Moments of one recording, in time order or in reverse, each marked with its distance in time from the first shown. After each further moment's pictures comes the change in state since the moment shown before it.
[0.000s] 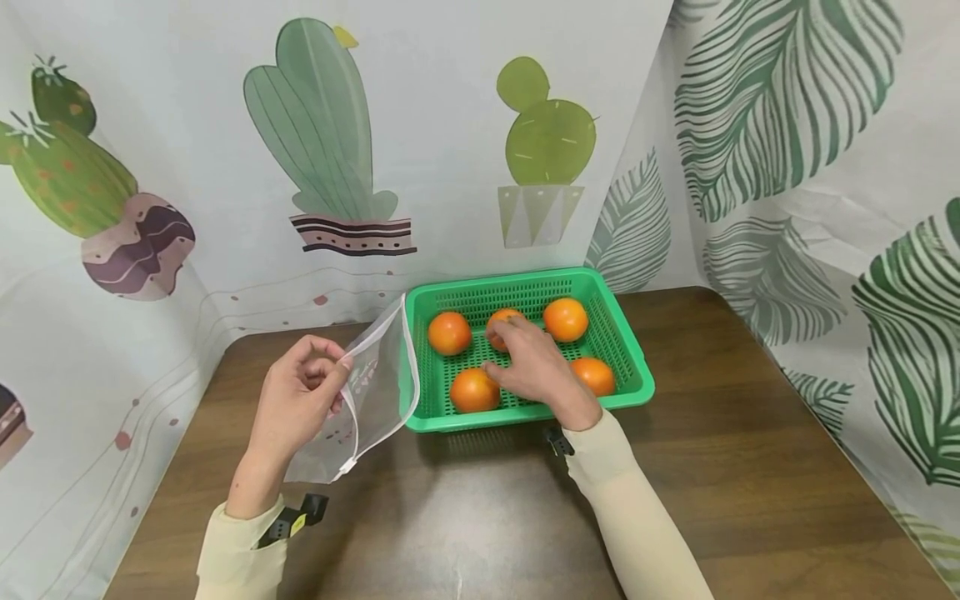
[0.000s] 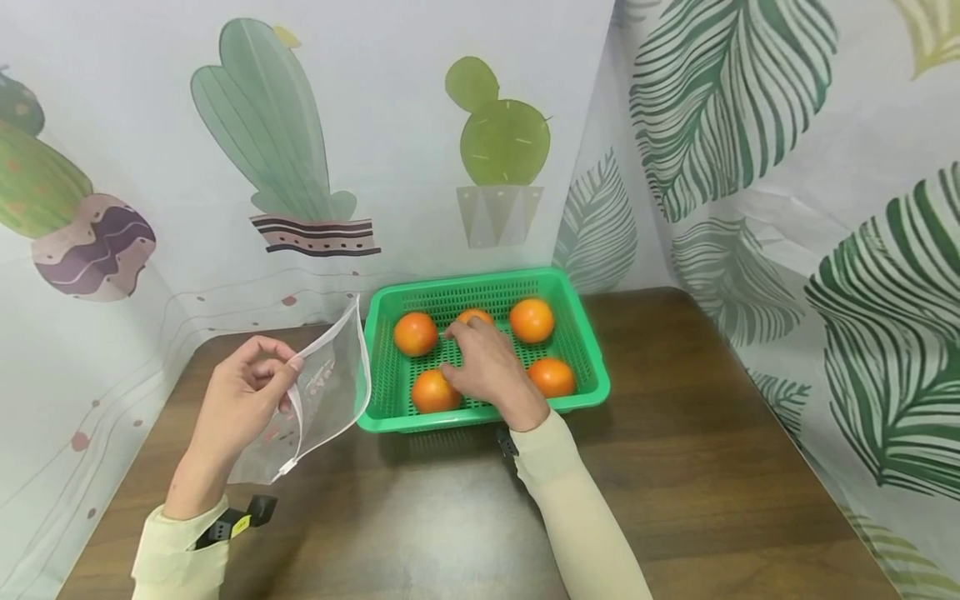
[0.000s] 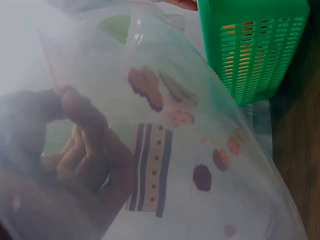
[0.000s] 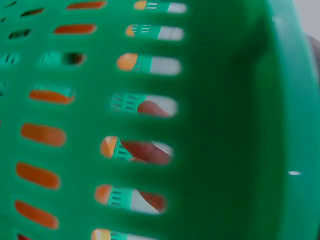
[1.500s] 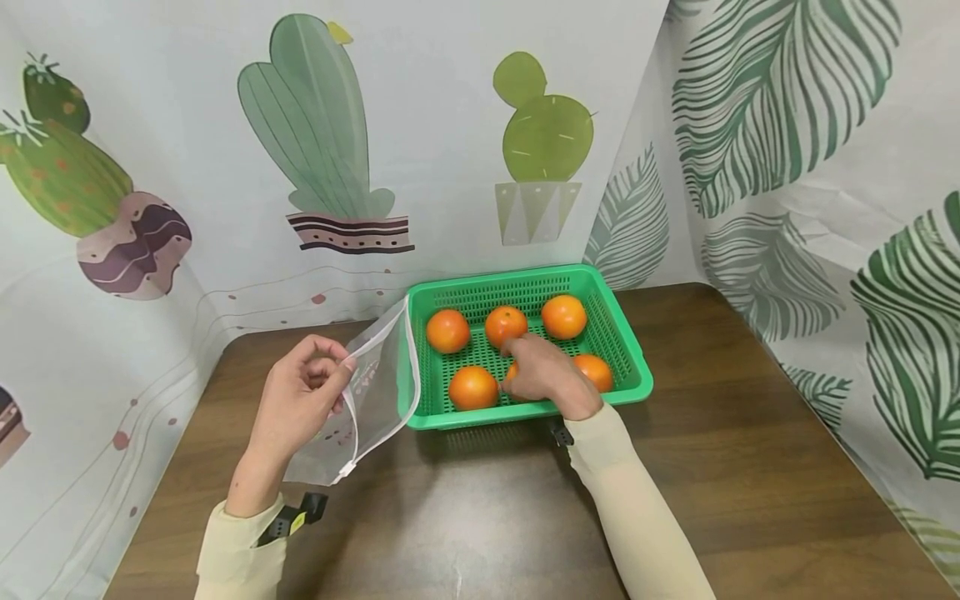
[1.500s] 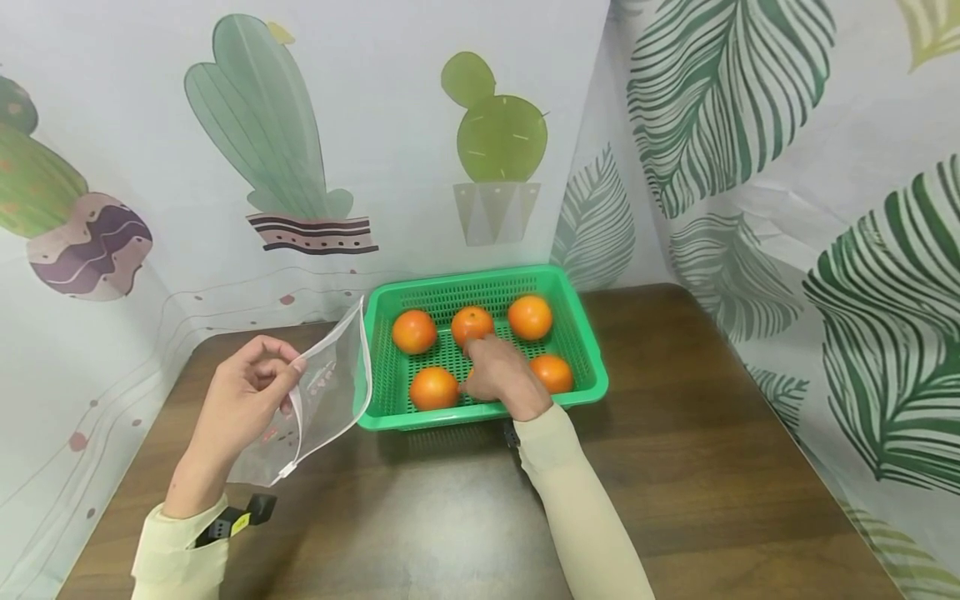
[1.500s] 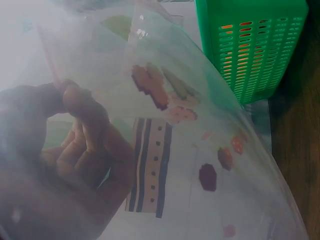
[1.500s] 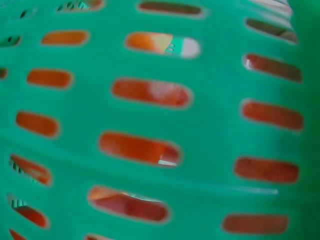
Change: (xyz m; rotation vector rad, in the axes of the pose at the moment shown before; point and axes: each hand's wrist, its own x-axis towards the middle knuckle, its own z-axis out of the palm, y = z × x) left_hand 0.000 -0.002 0.002 0.016 -0.038 -0.004; right_hand 0.000 0.021 0.006 -0.058 -0.220 0.149
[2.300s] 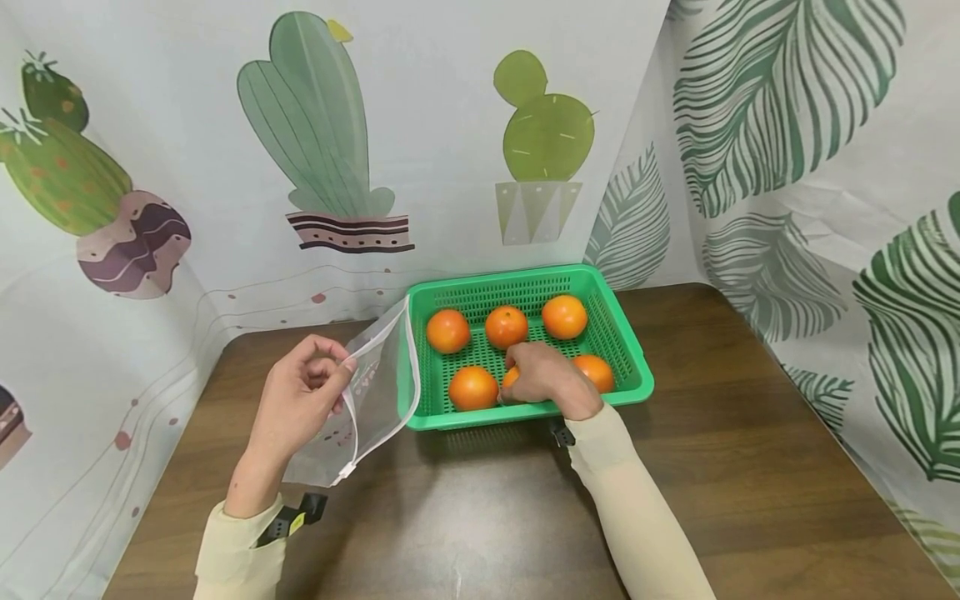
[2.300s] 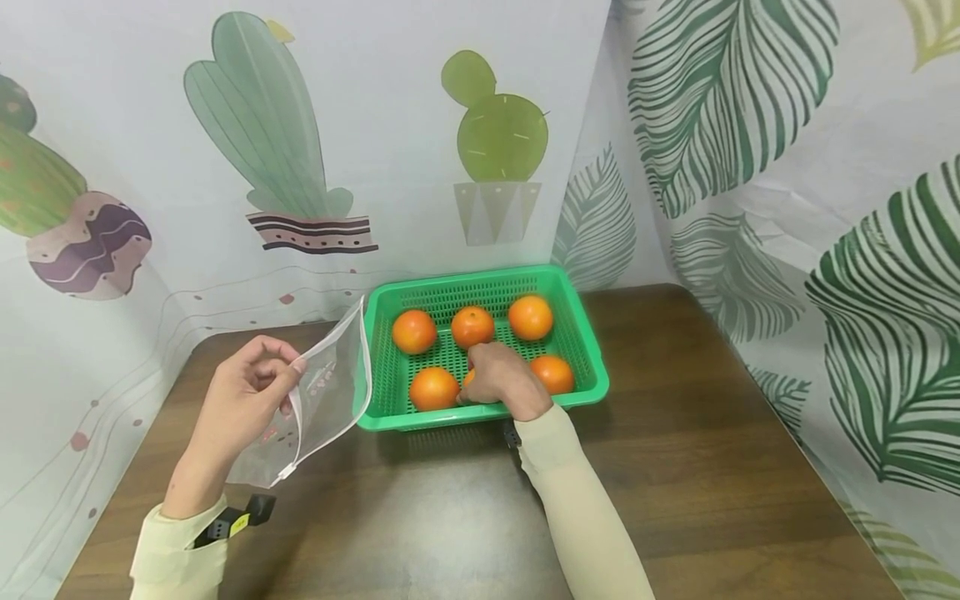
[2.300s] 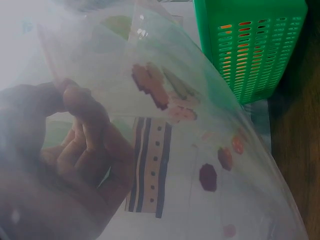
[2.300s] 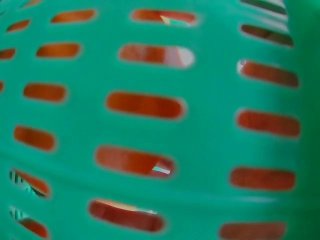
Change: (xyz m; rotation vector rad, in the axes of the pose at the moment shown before) left_hand 0.000 -0.003 0.000 0.012 -0.005 0.003; right_hand -0.002 0.002 -0.001 0.010 -0.072 0.041
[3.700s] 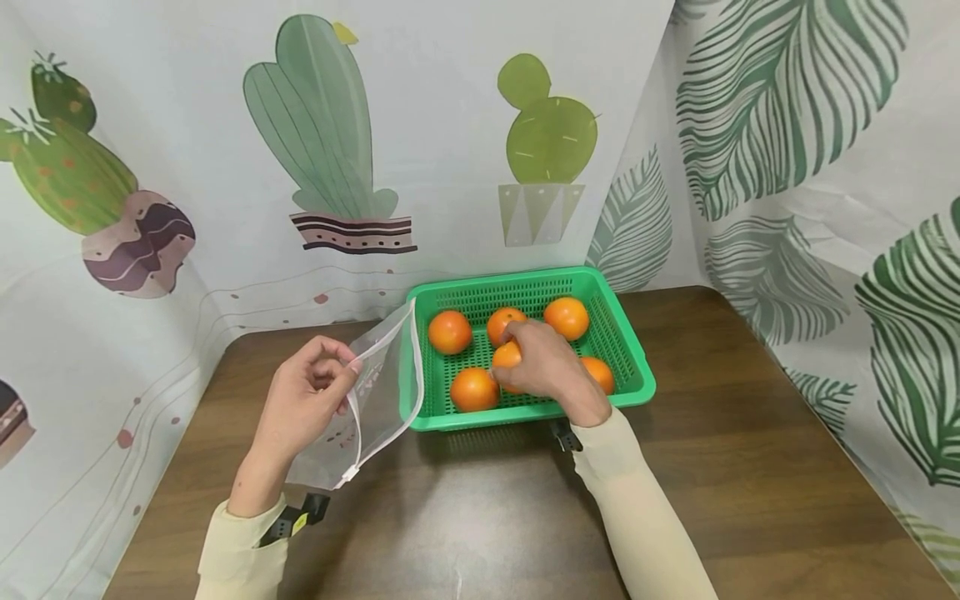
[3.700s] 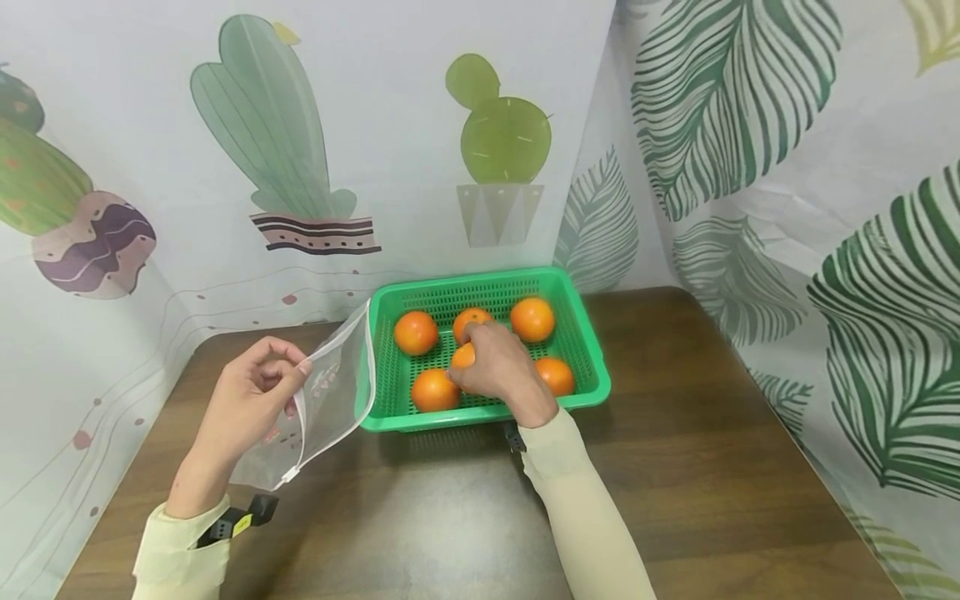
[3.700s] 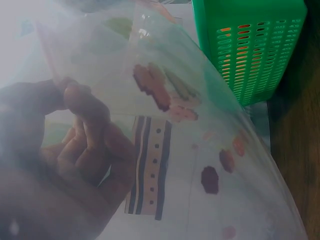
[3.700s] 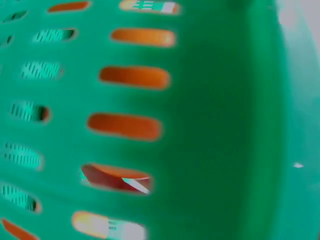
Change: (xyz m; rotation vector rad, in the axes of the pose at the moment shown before) left_hand 0.000 0.005 0.001 -0.019 -0.020 0.059; right_hand -0.006 -0.011 -0.013 0.049 0.274 -0.139
